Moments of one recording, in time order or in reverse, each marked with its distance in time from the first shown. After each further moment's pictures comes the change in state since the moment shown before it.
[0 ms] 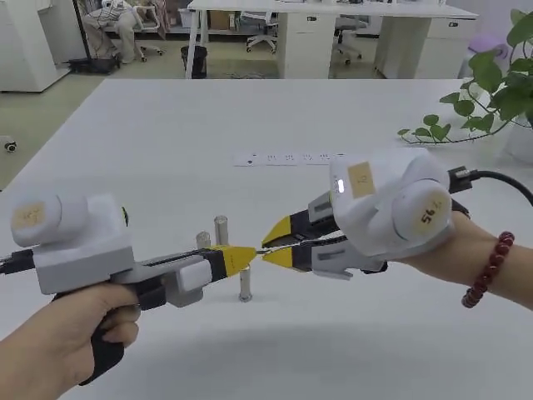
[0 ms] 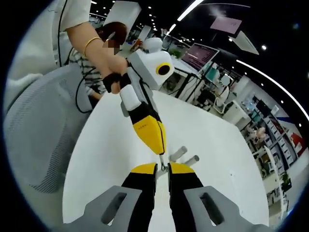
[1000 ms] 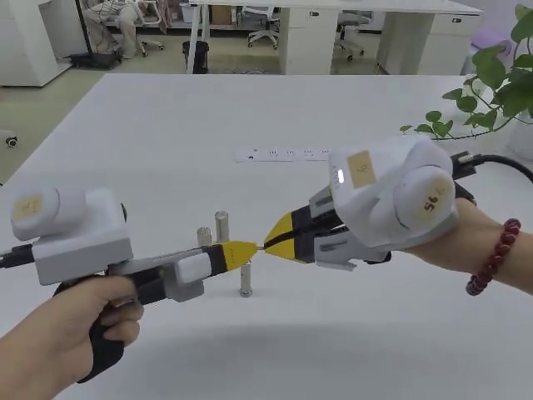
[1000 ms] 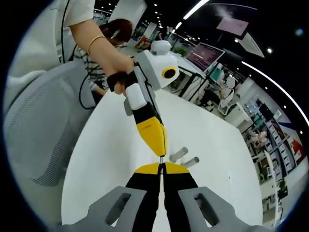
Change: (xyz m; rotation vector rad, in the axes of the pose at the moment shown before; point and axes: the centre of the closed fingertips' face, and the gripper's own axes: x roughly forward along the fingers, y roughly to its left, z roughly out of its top) left arm 0.000 -0.002 -0.001 -0.116 -0.001 -0.015; right arm -0.001 0.004 0.006 -0.092 0.032 0.022
